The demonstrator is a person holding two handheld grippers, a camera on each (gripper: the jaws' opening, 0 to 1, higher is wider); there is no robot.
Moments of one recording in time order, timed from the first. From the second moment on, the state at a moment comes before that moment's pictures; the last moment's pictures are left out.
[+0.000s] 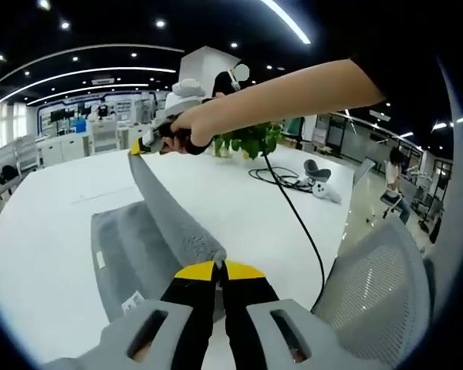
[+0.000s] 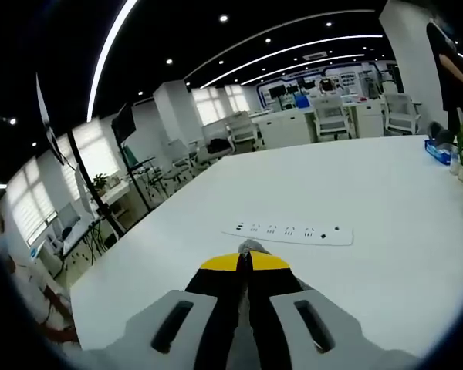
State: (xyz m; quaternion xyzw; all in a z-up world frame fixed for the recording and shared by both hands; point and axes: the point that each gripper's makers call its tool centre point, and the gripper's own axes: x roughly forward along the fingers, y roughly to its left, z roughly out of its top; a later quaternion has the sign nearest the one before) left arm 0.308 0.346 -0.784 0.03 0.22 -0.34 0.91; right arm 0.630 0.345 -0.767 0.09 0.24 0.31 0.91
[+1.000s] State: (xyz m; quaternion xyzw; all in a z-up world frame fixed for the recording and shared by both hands) left arm 0.309 0.431 -0.820 -0.10 0.26 -0.27 0.92; right arm 0.629 0.412 -0.804 0.01 0.24 0.31 0.92
